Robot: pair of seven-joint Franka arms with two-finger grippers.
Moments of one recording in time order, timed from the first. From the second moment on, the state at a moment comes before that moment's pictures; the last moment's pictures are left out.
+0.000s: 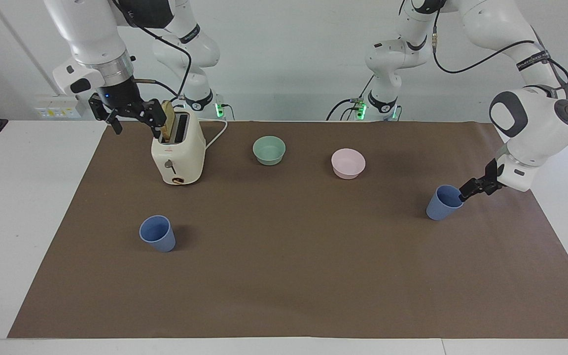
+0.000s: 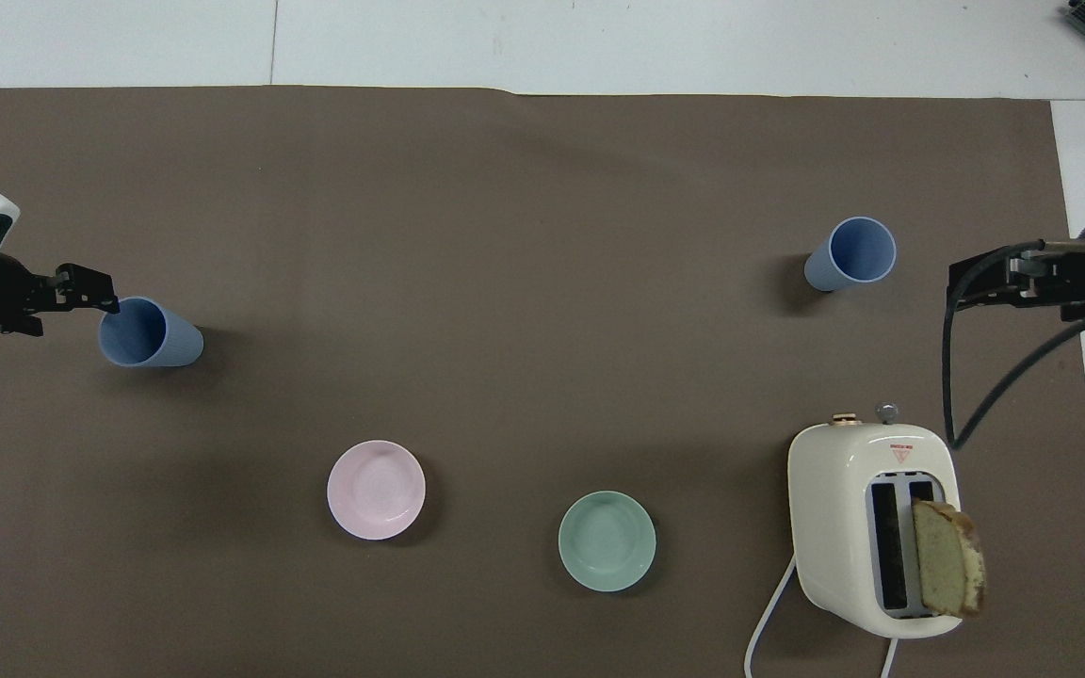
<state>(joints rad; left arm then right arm) 0.13 0.21 0.01 -1.87 -0.05 2.06 -0.07 -0.13 0.01 0.18 -1.53 -0.05 1.55 0.17</state>
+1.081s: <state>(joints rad) 0.12 0.21 0.00 -1.95 -0.05 2.13 -0.09 -0.14 0.01 0.17 -1.53 -0.05 1.55 0.17</state>
